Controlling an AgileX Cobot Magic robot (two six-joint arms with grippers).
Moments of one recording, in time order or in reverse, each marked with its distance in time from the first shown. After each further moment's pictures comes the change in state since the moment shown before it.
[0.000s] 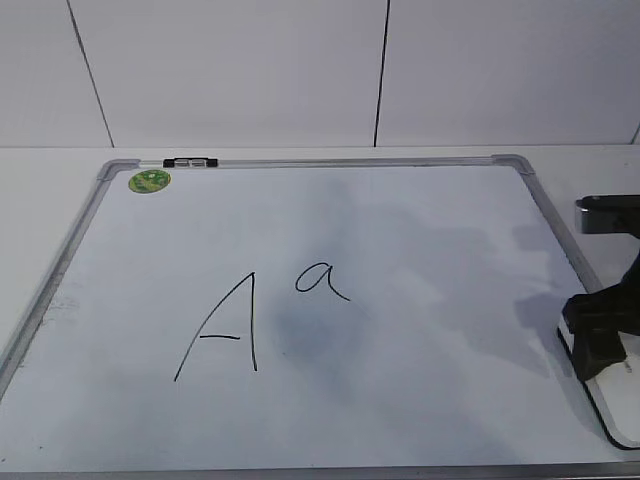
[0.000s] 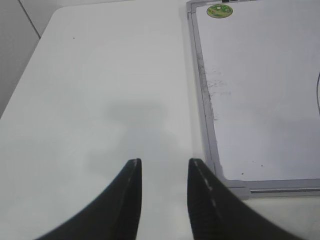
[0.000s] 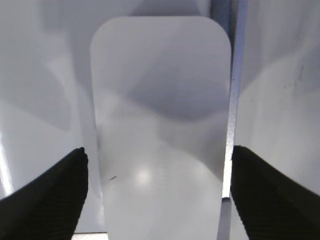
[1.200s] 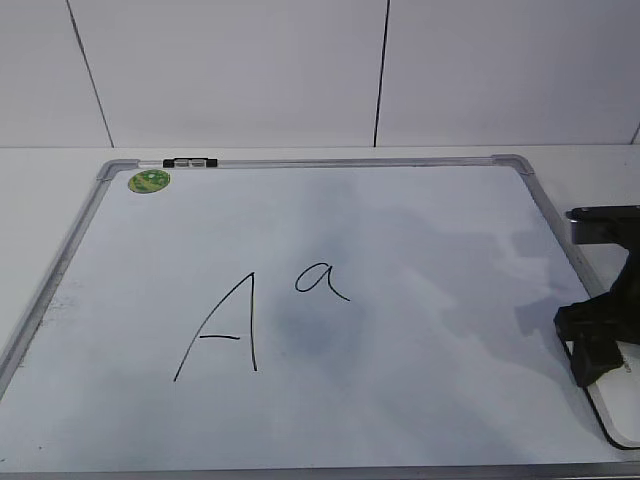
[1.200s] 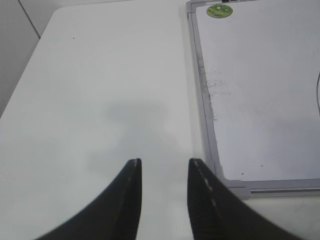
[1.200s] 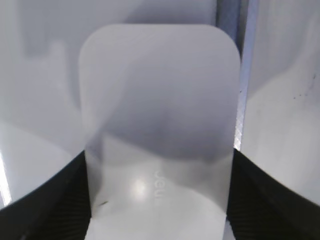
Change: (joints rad) left arm 0.000 0.000 0.000 0.000 0.000 0.000; right arm 0.000 0.052 0.000 0.000 -0.035 0.000
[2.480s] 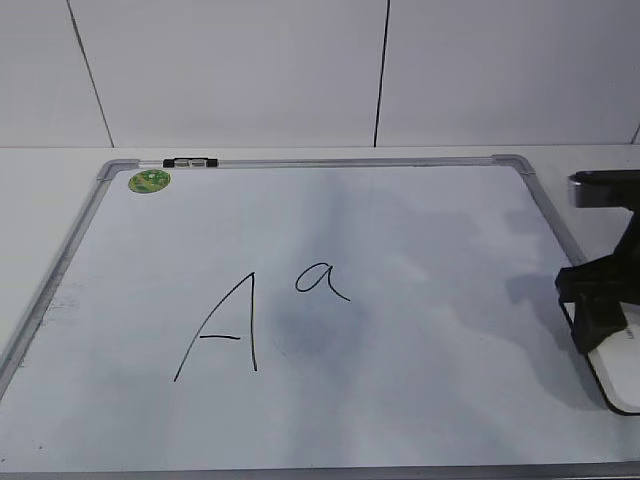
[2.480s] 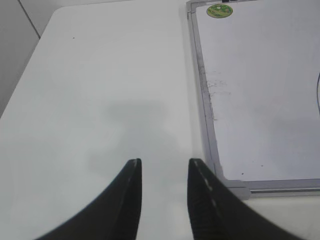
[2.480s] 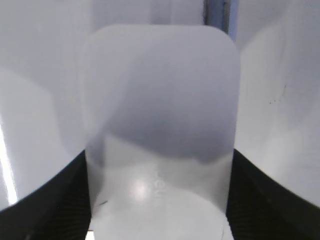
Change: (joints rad) left arm 0.000 0.000 0.000 0.000 0.000 0.000; right arm 0.000 -0.026 -0.109 0.001 0.125 0.008
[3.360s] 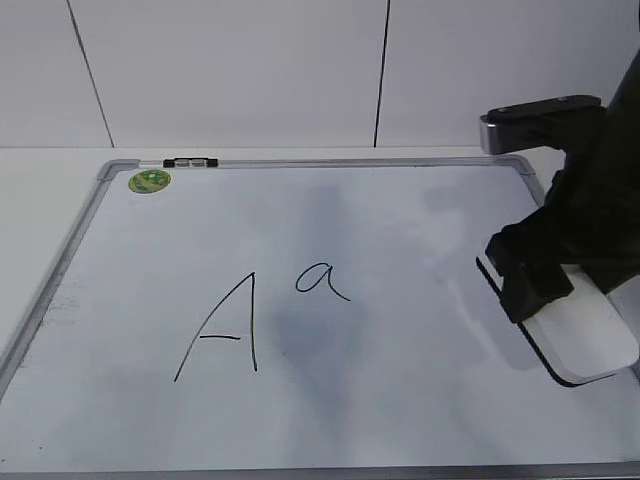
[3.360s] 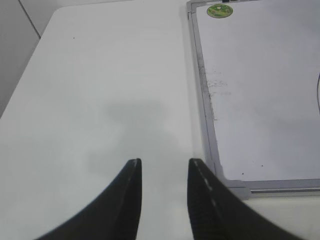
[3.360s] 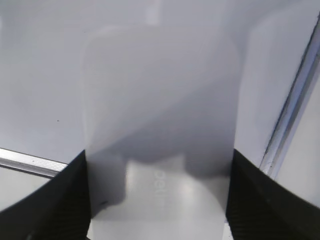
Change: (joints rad) left arm 0.000 0.000 0.000 0.000 0.000 0.000; right arm 0.283 -0.085 -0.162 0.011 0.173 -0.030
